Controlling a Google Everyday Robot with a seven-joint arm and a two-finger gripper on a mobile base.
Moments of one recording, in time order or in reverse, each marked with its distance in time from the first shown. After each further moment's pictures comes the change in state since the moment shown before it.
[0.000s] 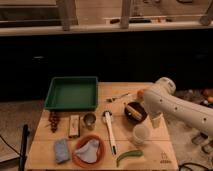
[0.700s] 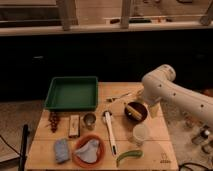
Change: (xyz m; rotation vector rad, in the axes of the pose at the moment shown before) arm 0.004 -0.057 -0.035 0.034 -0.067 -0.111
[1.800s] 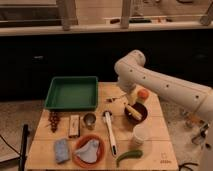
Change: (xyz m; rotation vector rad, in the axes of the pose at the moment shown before) arm -0.084 -0.111 -0.010 -0.001 -0.009 -0.027
